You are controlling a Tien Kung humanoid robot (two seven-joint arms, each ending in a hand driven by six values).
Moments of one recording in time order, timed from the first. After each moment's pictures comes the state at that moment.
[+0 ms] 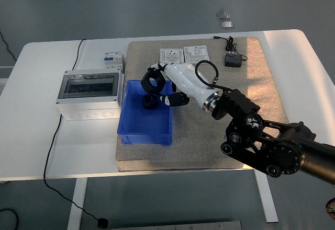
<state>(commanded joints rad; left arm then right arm) -0.01 0.05 -1.39 -0.18 1.22 0.21 0.06 0.78 -0.14 0.42 1.21 -1.83 -0.23 -0.13</state>
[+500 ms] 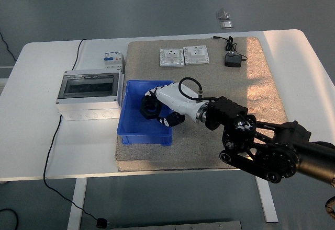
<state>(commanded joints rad) -0.01 0.04 -1.39 -0.18 1.22 0.22 0.06 0.80 -0.13 0.37 1.21 -1.90 -0.07 -0.19</state>
